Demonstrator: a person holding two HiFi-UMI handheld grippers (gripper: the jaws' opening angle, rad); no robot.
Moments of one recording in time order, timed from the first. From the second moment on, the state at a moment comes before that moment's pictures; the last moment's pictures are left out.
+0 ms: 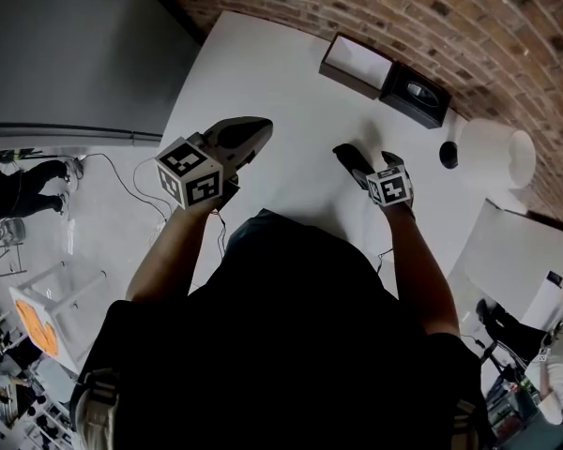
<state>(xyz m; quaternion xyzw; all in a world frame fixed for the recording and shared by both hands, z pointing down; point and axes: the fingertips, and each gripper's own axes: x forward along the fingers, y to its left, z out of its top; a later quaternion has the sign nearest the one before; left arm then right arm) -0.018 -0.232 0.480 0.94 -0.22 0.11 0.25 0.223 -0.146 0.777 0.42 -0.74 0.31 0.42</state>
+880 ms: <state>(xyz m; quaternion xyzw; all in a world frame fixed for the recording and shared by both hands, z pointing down) 0.021 -0.185 0.438 0.95 -0.19 0.10 0.21 0.253 -0.127 0.646 0.51 -0.76 0.31 0.26</state>
